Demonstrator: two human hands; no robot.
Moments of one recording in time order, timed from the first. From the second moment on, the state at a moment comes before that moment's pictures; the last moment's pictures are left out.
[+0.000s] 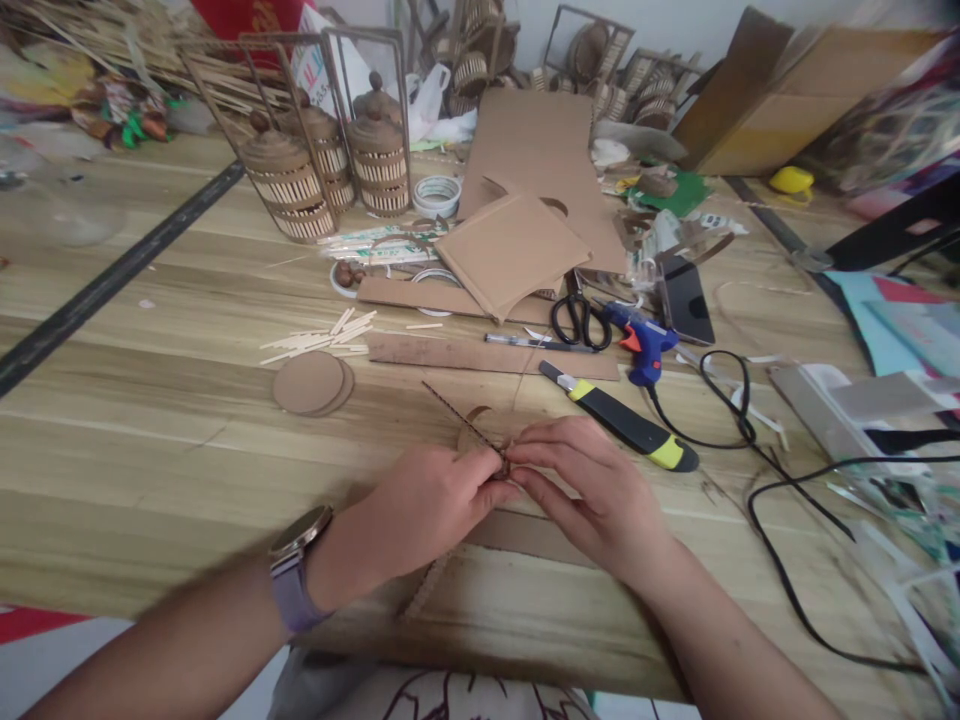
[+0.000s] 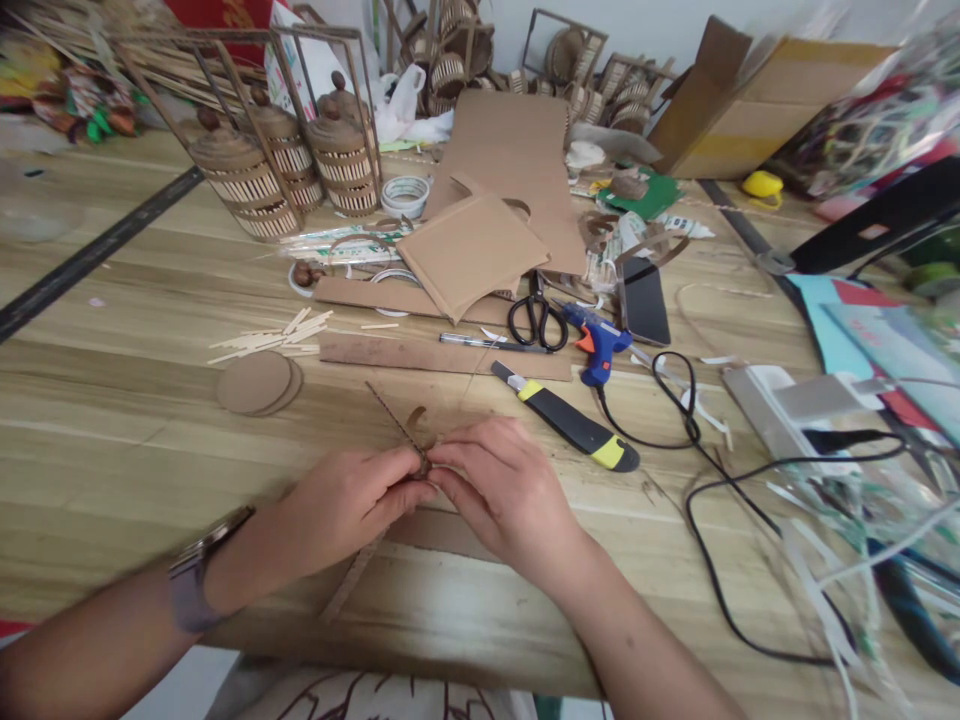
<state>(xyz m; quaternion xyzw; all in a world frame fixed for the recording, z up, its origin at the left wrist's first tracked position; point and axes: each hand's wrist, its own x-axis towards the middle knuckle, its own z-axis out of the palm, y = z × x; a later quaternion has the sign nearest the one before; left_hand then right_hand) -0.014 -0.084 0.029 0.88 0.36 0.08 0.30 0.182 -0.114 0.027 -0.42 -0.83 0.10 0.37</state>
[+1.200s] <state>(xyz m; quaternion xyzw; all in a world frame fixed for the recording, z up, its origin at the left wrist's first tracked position) -0.015 -0.084 0.034 0.80 0.35 0.14 0.48 0.180 -0.114 0.028 -0.43 -0.83 0.03 0.36</state>
